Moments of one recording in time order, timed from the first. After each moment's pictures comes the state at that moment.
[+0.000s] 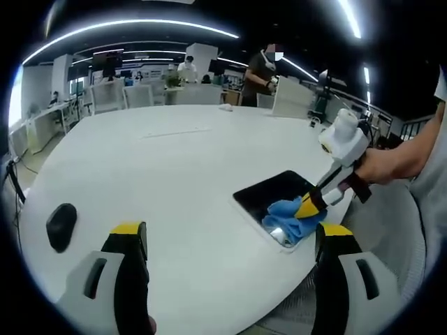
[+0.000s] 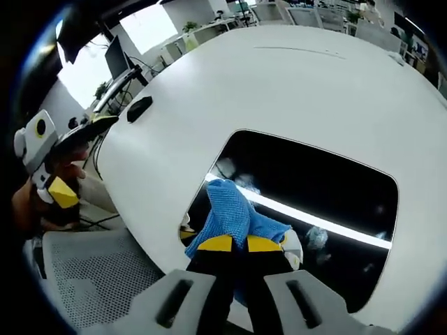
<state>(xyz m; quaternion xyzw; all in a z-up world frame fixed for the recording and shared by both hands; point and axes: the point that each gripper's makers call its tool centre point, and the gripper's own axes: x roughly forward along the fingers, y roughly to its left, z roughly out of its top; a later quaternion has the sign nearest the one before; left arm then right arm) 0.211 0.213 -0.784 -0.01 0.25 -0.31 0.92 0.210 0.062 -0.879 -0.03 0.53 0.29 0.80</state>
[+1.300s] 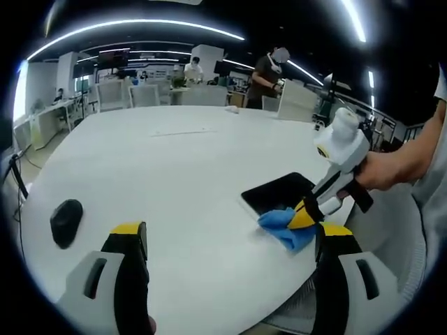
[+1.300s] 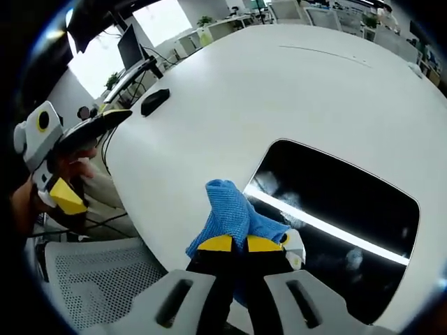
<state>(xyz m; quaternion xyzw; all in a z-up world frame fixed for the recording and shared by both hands) 0.216 0.229 -0.788 -0.02 0.25 -0.29 0.92 0.211 0.105 -0.879 -0.04 0.53 0.32 0.78</state>
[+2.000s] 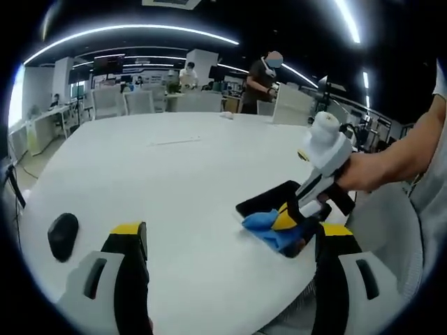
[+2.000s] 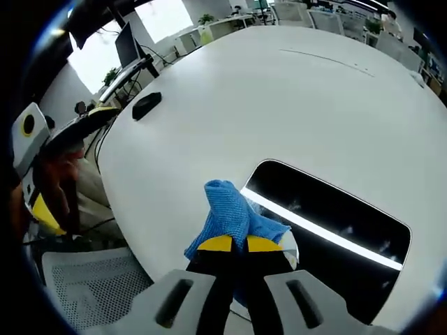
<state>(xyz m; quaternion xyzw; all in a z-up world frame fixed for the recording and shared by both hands) 0.222 0.216 -0.782 -0.02 0.23 -0.31 0.92 0.242 0.103 -0.879 -0.06 0.52 0.32 0.79</state>
